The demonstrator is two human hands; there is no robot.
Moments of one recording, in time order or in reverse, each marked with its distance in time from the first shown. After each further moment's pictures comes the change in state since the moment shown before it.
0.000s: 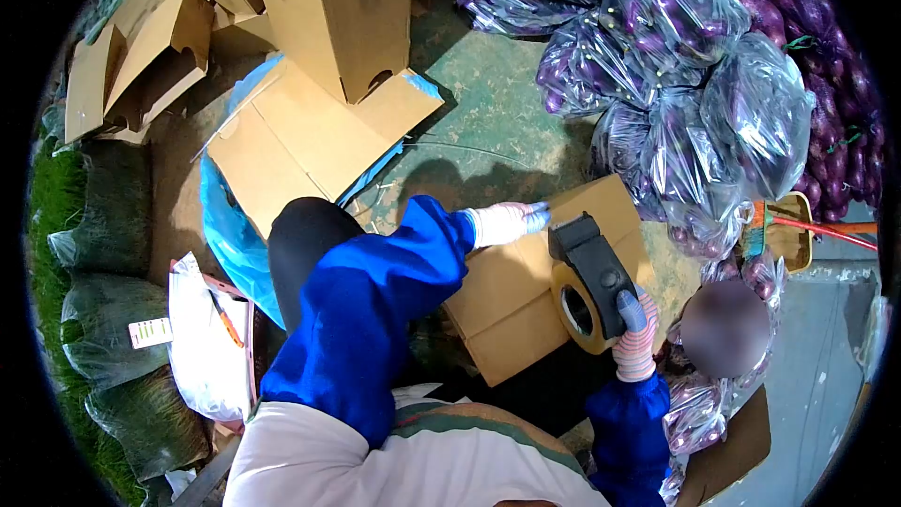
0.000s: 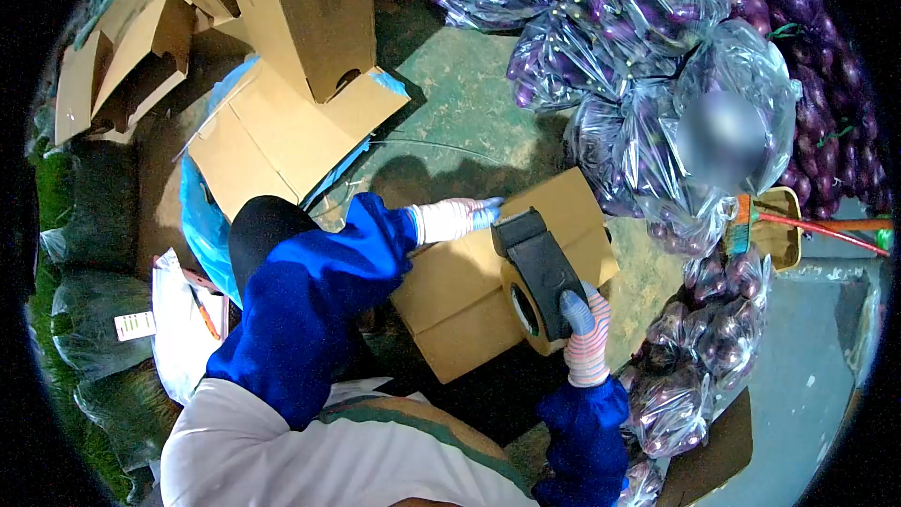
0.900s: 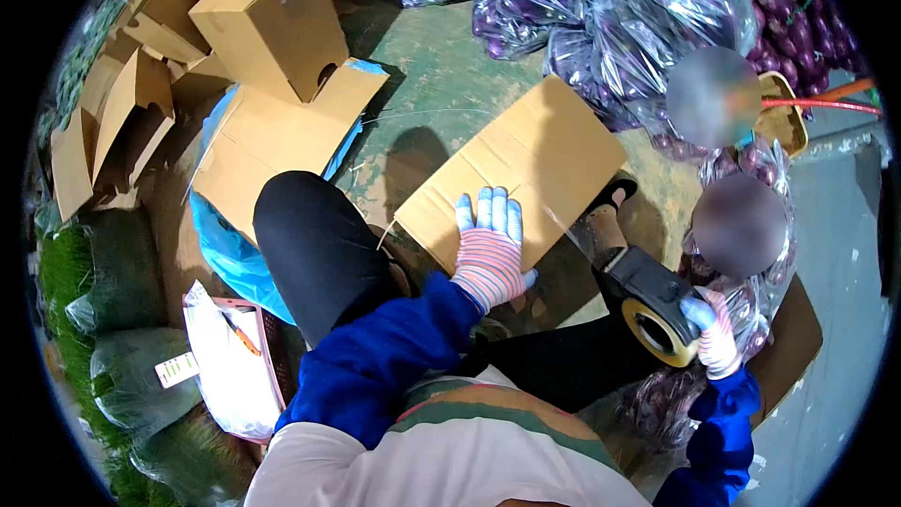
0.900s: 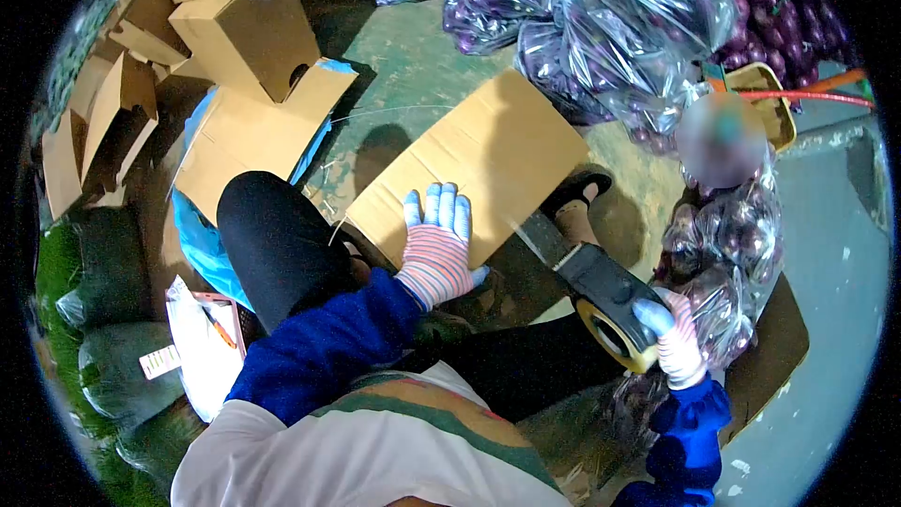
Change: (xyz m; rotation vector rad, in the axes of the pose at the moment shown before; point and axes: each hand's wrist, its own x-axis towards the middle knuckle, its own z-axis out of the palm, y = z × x) left_hand -0.107 0.093 0.142 1.145 0.259 -0.102; right_hand -0.163 -0.036 -0.117 -0.366 0.143 0.220
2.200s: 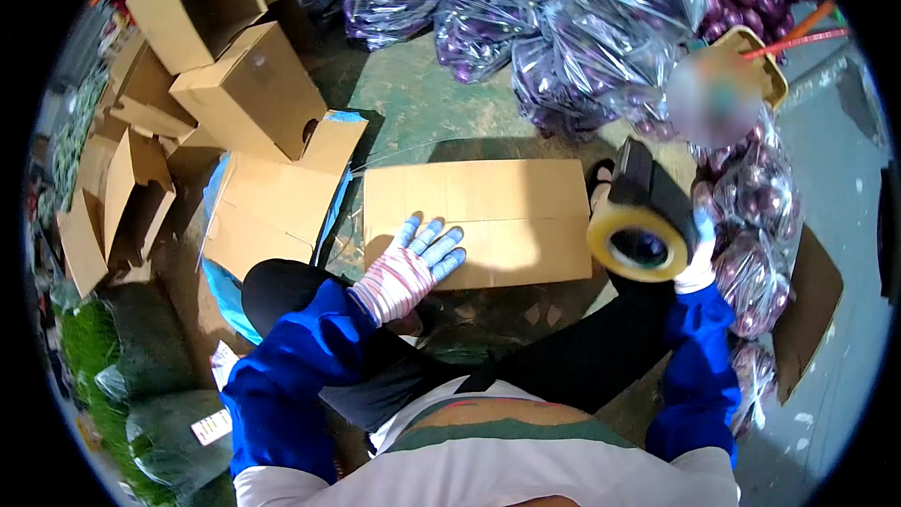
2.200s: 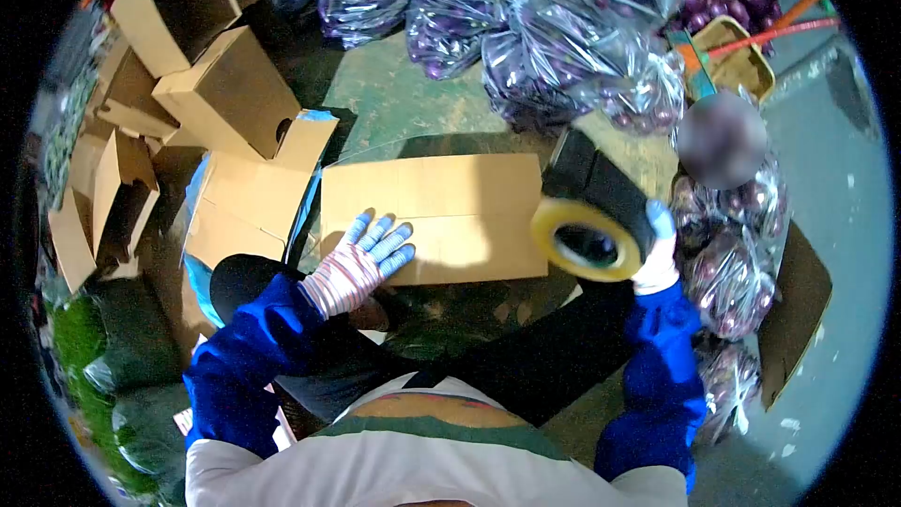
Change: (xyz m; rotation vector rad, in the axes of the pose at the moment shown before) left_hand -0.018 -0.116 -0.038 0.294 -0.172 0.621; right_hand 0.102 0.034 0.023 1.104 -0.284 -0.325
